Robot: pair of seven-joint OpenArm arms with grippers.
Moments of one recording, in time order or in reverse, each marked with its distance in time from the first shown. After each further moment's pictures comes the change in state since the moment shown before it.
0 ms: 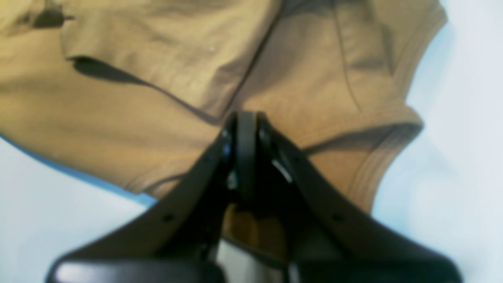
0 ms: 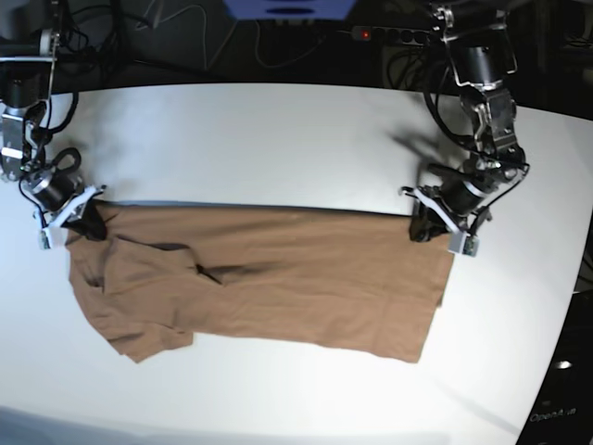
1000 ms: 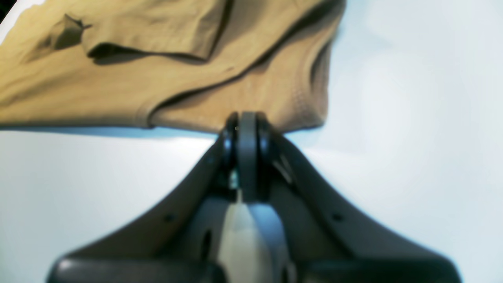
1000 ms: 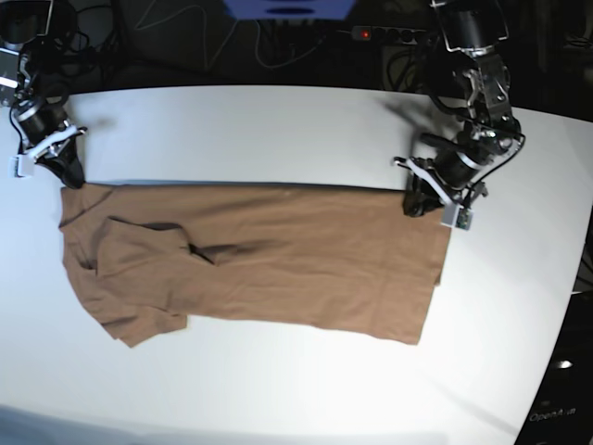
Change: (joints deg) left arm 7.9 2.4 -0.2 8.9 -0.7 0.0 2.7; right arm -16.7 0.3 7.0 0.5 3.0 2.5 16.0
